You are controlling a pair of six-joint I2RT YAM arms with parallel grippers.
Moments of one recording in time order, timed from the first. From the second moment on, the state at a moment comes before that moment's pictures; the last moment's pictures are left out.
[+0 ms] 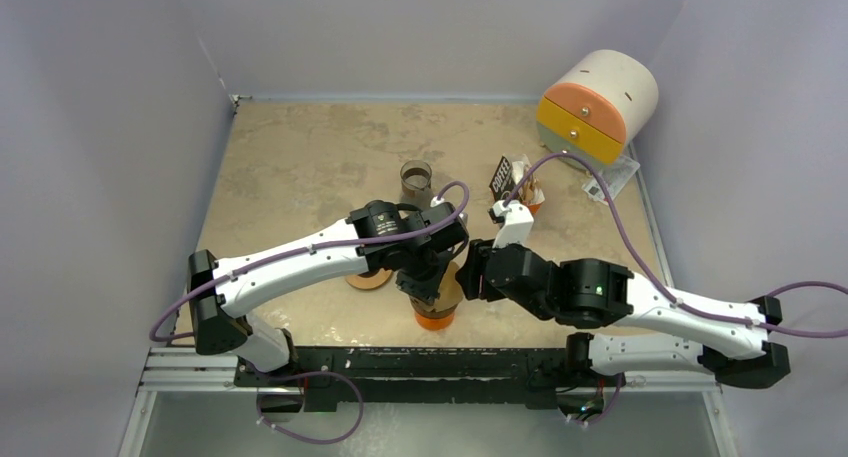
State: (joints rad) left arm -1.18 1.54 1.55 -1.20 0.01 -0.78; right arm 1.33 0.94 1.09 -0.91 0.57 0.91
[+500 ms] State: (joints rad) left arm -1.18 1.52 1.54 -1.20 0.01 -0.78; right arm 1.23 0.98 0.99 -0.81 0.47 0.92
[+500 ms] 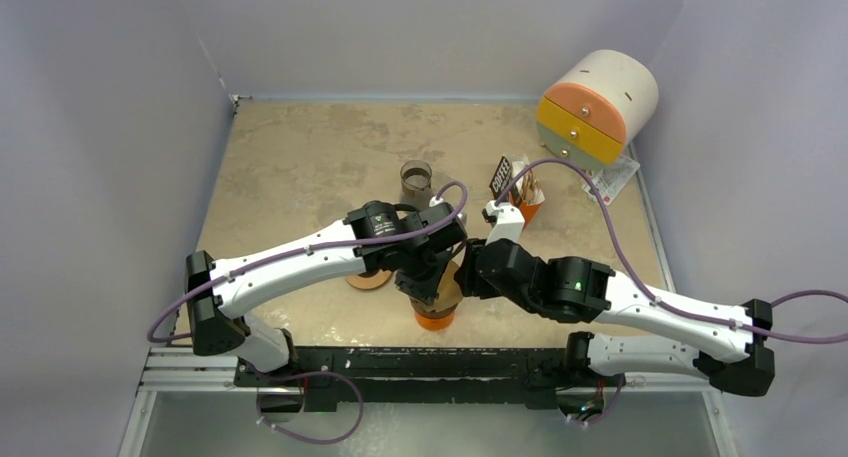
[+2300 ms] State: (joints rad) left arm -1.18 1.47 1.49 -1.20 -0.06 -0.78; right arm 1.20 0.95 0.96 -0.75 0.42 0.94
